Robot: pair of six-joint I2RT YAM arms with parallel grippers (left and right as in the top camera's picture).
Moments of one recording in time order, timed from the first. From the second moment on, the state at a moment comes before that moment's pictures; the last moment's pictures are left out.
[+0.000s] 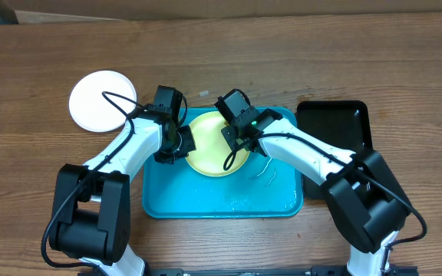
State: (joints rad) left arm -0.22 1.80 1.09 -0.71 0.12 -0.51; right arm 0.68 1.97 1.33 -0.52 0.18 0.13
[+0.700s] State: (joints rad) left arm -0.22 1.80 1.09 -0.70 0.12 -0.51; right arm 0.68 2.04 1.40 -0.68 0.00 0.05
